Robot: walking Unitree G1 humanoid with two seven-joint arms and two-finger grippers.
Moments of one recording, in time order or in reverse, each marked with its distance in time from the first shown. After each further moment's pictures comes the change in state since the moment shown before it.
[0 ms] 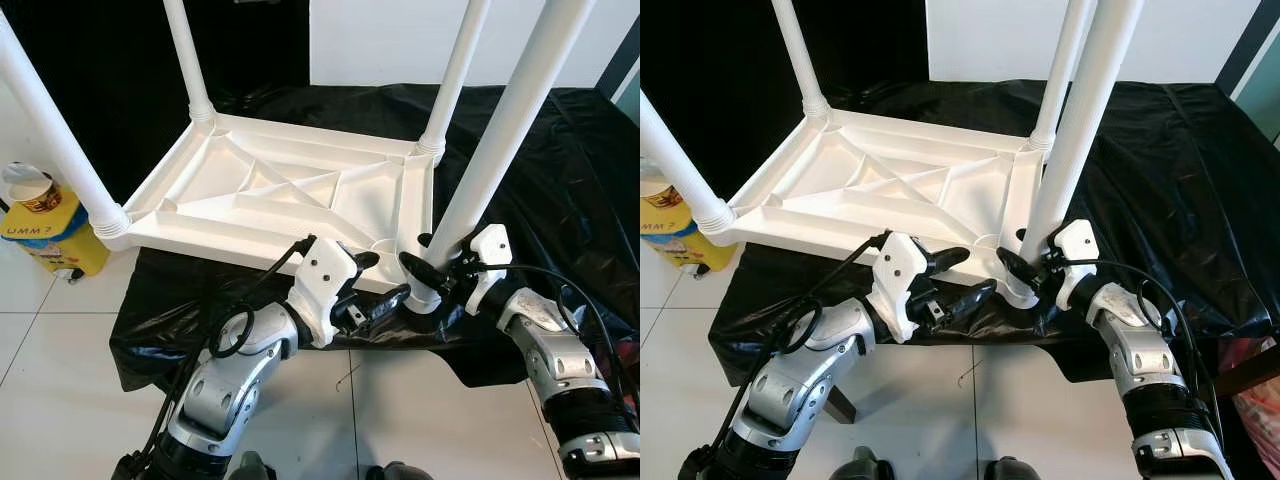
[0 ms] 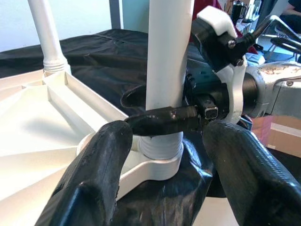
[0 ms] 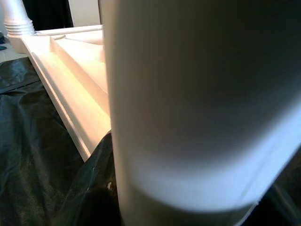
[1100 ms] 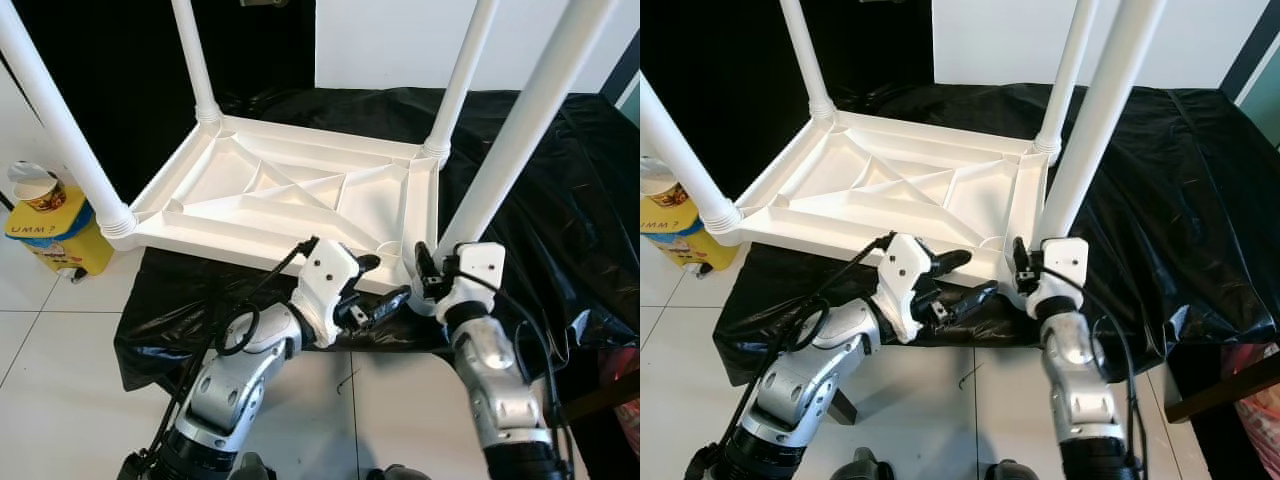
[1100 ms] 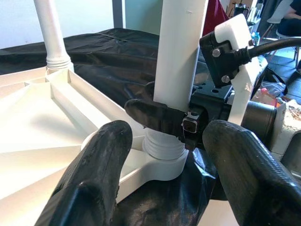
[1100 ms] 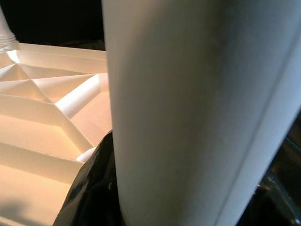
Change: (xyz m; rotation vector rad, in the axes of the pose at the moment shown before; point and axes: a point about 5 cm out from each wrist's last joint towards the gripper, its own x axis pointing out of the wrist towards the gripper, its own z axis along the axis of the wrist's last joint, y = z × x) left arm 0.005 0.000 -0.004 -0.021 -0.002 -0.001; right arm 0.002 0.045 -0.002 0.120 -0.020 -0.733
